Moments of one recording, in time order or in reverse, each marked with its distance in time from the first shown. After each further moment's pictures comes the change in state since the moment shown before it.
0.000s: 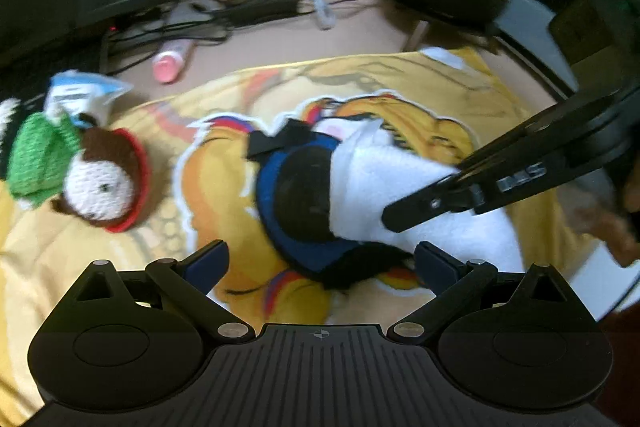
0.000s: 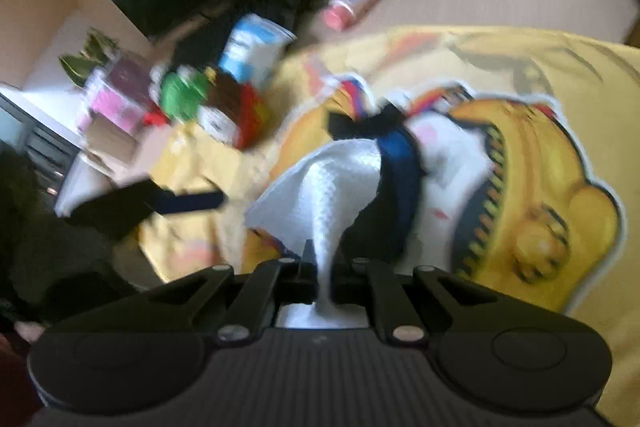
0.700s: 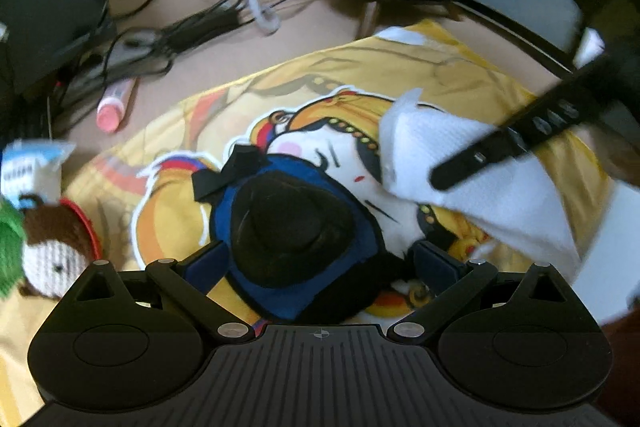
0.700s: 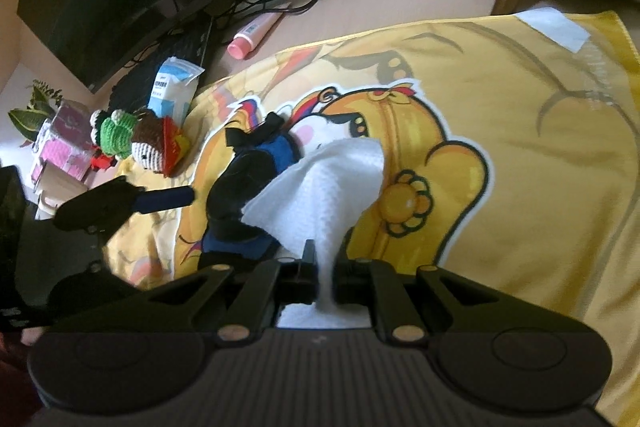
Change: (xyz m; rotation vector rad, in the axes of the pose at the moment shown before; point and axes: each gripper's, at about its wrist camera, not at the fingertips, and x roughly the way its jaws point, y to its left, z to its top) left arm 0.020 -0.022 0.011 0.255 0.005 -0.004; right arm -0.042 -0.036 -0.020 0.148 -0.098 -0.105
